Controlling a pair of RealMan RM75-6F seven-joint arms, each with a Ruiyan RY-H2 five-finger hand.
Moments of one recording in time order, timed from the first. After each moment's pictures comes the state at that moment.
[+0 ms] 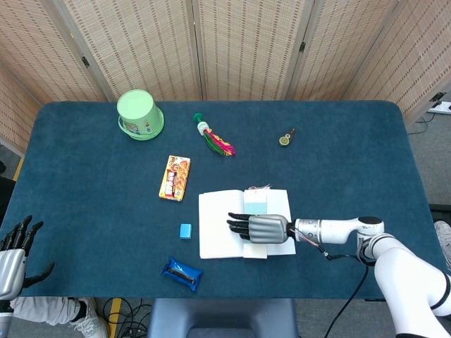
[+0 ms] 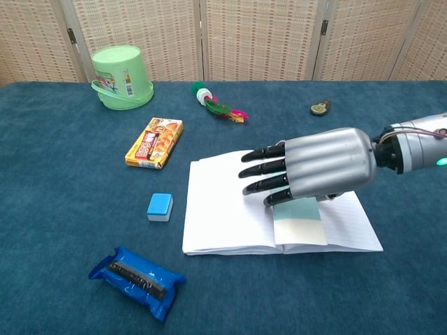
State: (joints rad) left arm -0.04 -1.14 -0.03 -1.63 1.44 1.49 0.08; right arm 1.01 -1.63 -0.28 -0.65 -2.20 1.26 -0.01
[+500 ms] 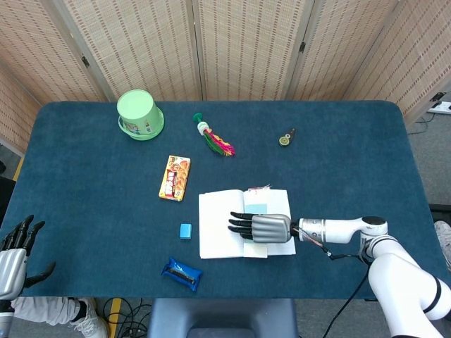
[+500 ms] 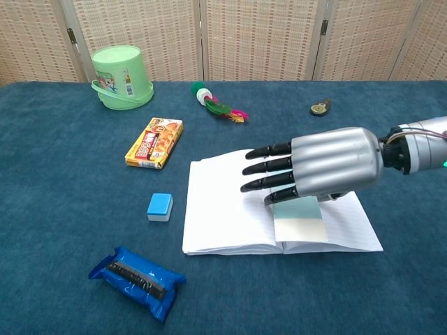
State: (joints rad) left arm -0.04 -1.13 -0.03 -1.66 1.44 1.48 0.09; right arm 0.98 -1.69 -0.32 -0.50 -2.17 1.37 0.03
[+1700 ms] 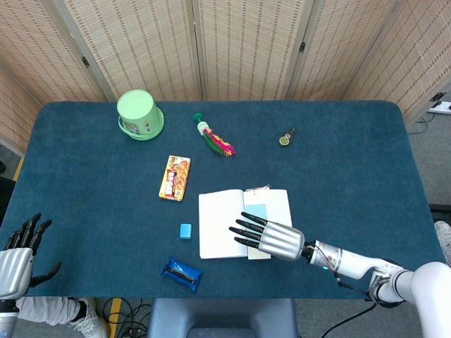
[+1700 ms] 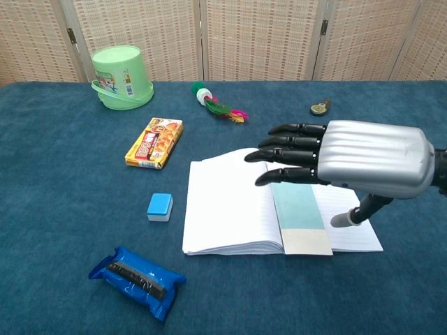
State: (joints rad) left arm -0.05 -1.12 -0.02 -1.70 1.48 1.49 0.12; right arm 0.81 -1.52 -0.26 -1.08 -1.94 1.37 -0.06
